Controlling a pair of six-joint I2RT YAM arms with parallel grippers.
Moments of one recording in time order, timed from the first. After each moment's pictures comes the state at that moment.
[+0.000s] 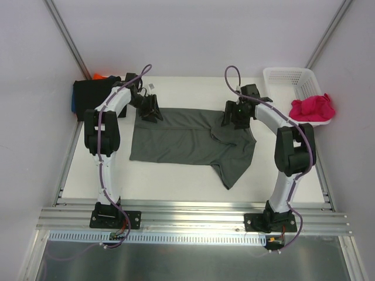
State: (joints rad) left arm -0.09 2.21 1.83 -0.87 0.62 -0.23; right arm 0.25 1.90 1.44 -0.58 -0.22 0.32
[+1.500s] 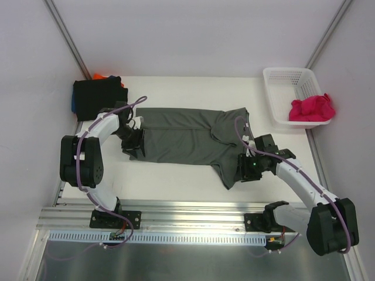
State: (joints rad) left arm -0.07 1.68 1.14 -0.96 0.36 -0.04; right arm 0.29 1.09 0.63 -0.76 -0.39 0.22
